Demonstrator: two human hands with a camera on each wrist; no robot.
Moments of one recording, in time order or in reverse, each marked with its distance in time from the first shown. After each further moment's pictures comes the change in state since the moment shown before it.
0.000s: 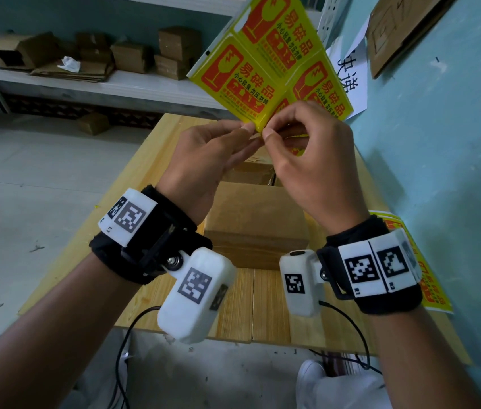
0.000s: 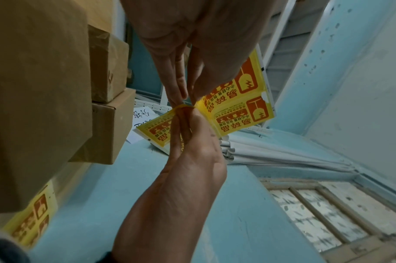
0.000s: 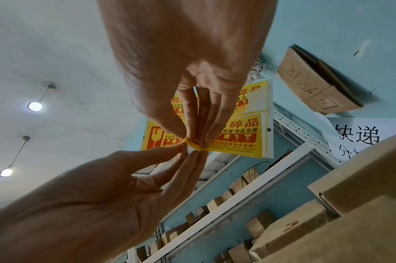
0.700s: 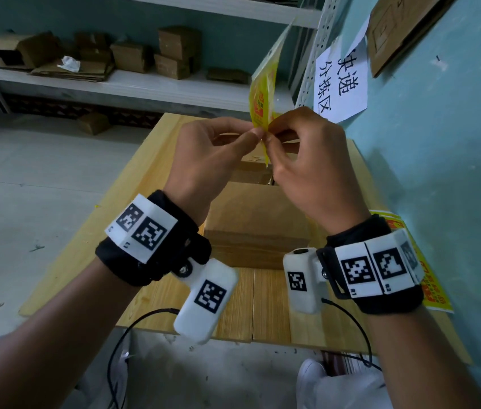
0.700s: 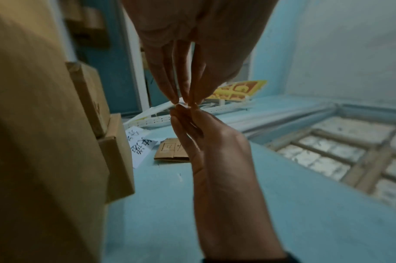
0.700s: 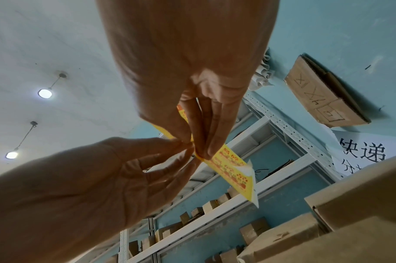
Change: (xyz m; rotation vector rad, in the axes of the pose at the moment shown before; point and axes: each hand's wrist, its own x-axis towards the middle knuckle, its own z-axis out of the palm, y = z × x) left_hand 0.002 -0.010 -0.004 0.276 0.037 0.241; right_hand 0.000 -0.002 0.001 -0.148 -0.064 0.012
